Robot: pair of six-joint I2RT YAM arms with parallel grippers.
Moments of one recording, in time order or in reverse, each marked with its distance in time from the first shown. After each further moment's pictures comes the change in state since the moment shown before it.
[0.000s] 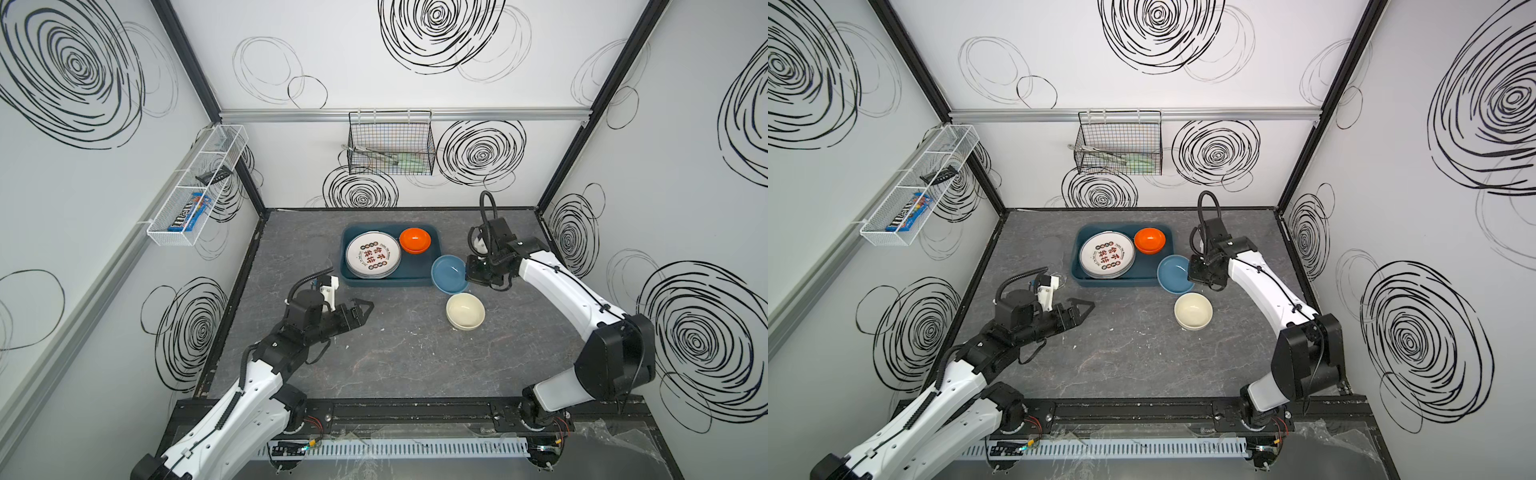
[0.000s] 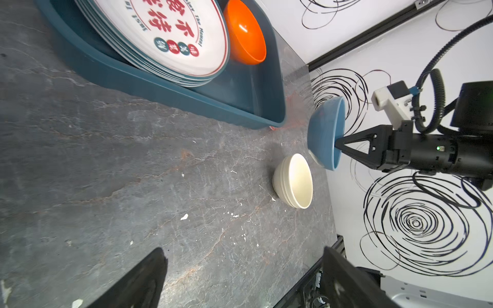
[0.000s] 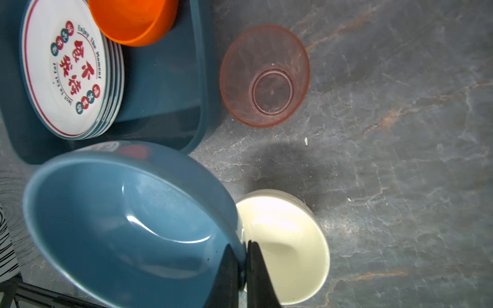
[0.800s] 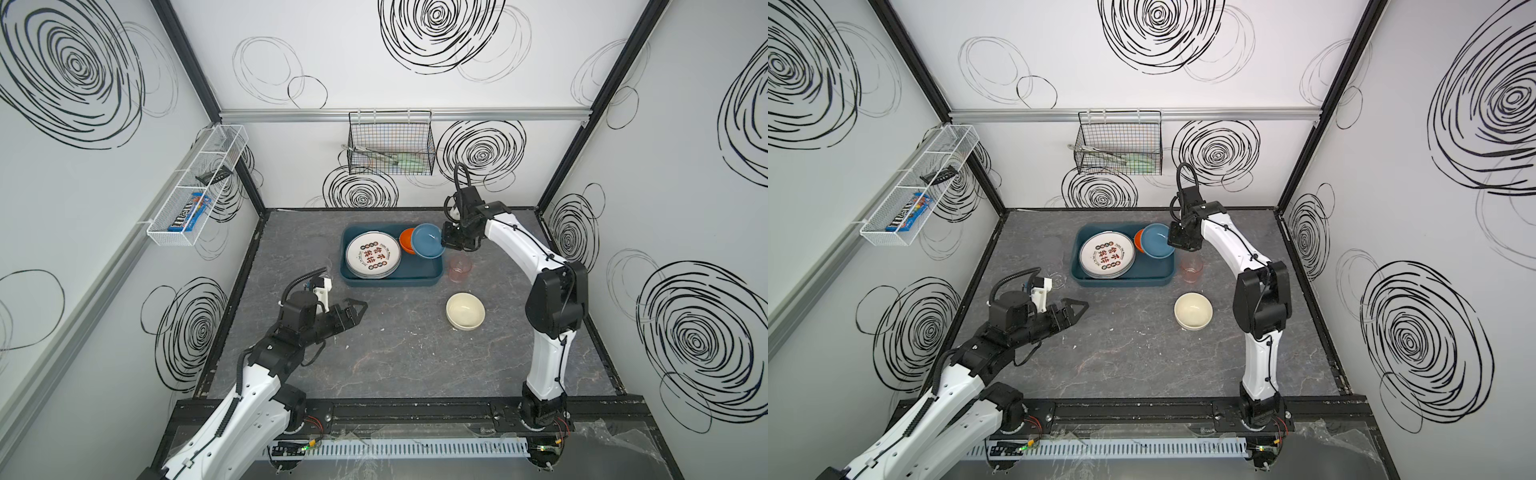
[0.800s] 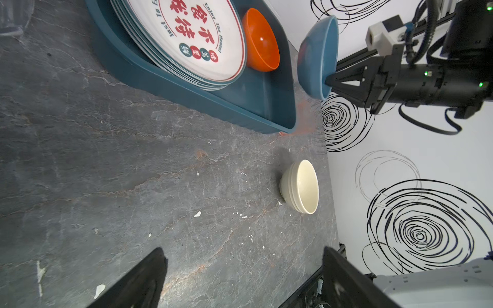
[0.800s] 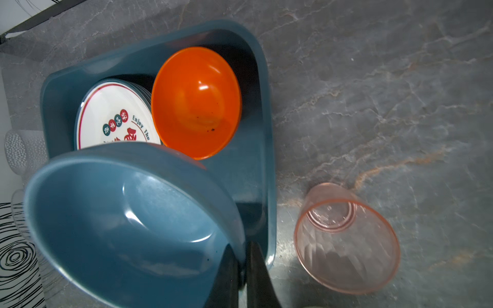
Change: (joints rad) left arm 0.054 -0.025 -0.008 -0.042 0.021 0.000; right arm 0.016 0.494 0.567 -0.023 -0.022 0.006
